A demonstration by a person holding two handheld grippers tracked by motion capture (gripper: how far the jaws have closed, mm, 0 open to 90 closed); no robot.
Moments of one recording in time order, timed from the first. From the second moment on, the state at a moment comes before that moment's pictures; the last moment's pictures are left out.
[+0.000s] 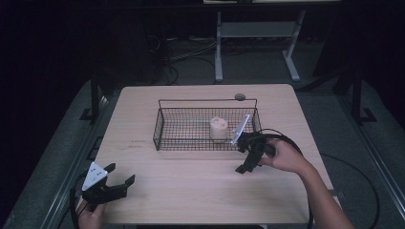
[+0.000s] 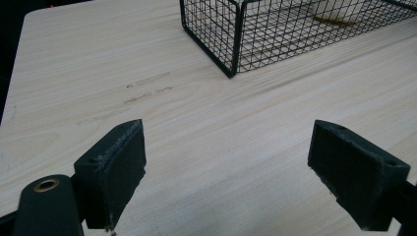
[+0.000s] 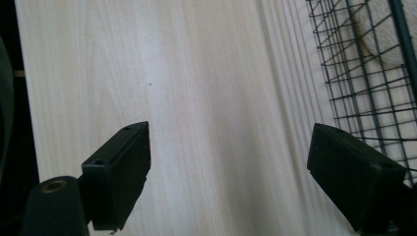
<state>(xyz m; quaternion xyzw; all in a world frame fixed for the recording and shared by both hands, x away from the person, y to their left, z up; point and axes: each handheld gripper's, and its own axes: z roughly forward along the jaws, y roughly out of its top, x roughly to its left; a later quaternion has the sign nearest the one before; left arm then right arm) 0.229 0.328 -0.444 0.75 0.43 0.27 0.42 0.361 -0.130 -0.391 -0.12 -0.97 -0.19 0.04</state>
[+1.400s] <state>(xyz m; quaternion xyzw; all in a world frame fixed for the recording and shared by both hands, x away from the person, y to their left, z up) 0.228 0.327 -0.444 0.75 0.43 0.27 0.42 0.326 -0.153 -0.411 -0.13 -0.97 -0.21 0.03</state>
